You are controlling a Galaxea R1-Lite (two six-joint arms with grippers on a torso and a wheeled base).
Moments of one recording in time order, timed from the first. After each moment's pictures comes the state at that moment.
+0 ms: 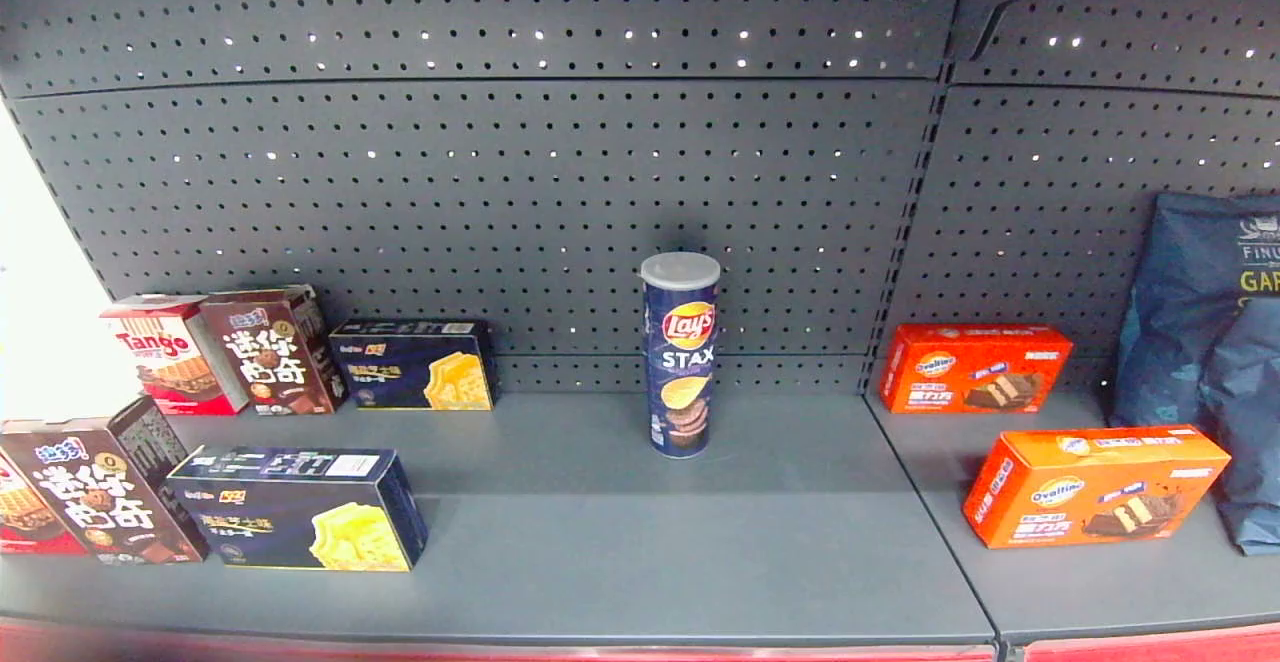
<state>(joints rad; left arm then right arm) 0.00 0.00 0.00 0.00 -0.02 0.00 0.00 0.00 0.00 0.00 0.03 0.00</state>
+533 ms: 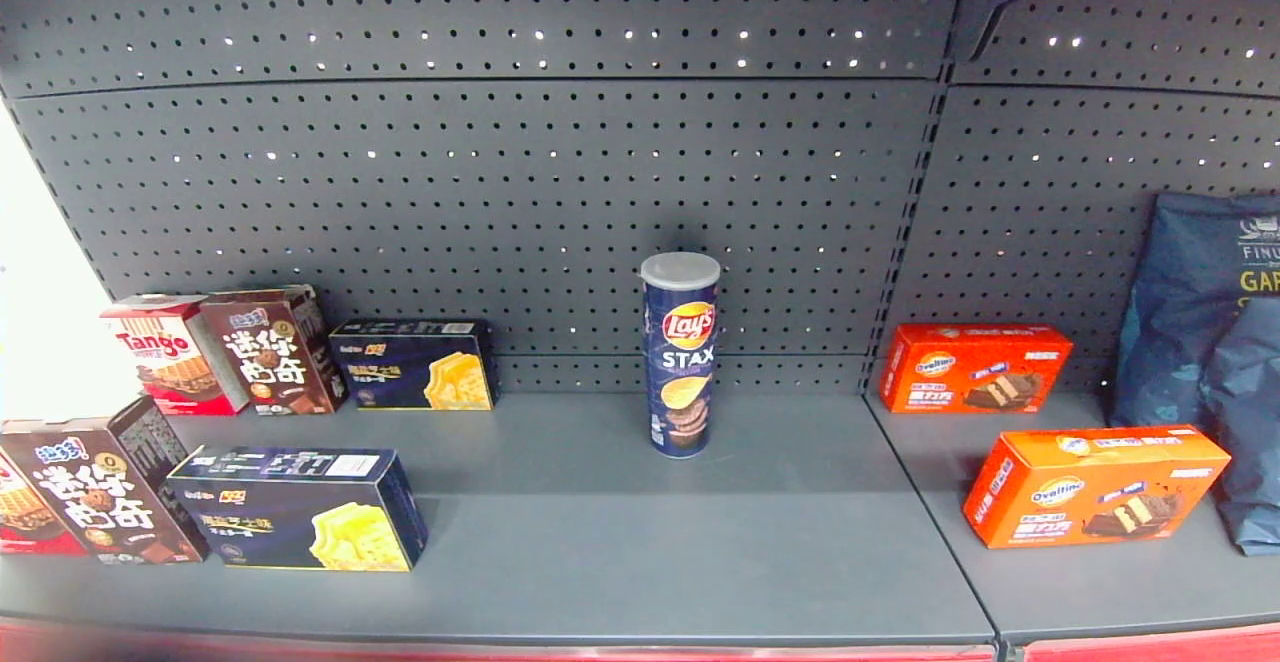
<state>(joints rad) 0.00 0.00 0.00 0.00 -0.02 0.00 0.00 0.00 0.00 0.00 0.03 -0.01</state>
